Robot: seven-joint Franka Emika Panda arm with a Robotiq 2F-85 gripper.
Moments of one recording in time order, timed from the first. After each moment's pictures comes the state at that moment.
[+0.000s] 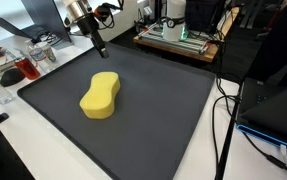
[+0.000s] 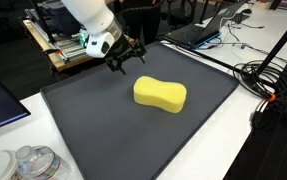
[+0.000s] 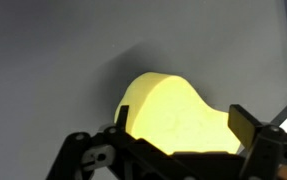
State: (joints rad) arm -0.22 0.32 -0.10 -2.08 0.65 2.21 -0.32
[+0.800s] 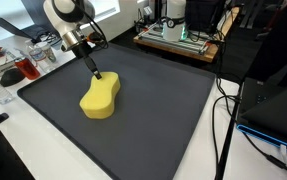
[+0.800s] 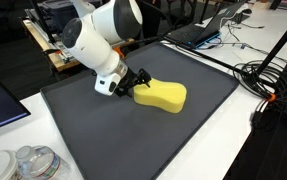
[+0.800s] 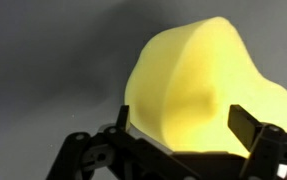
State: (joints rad) arm -0.30 0.64 -0.04 -1.81 0.73 2.20 -0.38
